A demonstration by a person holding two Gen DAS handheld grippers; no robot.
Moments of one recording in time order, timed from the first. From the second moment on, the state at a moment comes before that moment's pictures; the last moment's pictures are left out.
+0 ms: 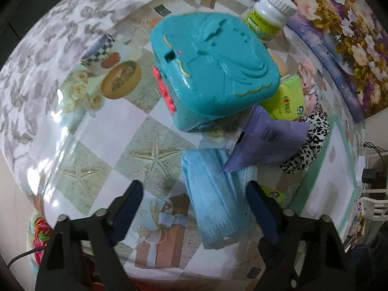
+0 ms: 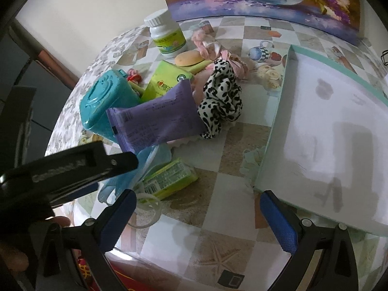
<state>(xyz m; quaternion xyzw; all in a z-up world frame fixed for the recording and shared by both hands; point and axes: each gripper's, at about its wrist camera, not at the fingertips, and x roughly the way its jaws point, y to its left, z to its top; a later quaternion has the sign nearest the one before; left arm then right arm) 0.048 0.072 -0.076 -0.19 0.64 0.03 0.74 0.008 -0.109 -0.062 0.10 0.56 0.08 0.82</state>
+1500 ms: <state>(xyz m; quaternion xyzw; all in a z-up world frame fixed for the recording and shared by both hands) 0.052 0.085 -0.118 -0.22 0.67 0.06 0.71 0.020 -0.055 -0.110 0.00 0.62 0.09 0.78</state>
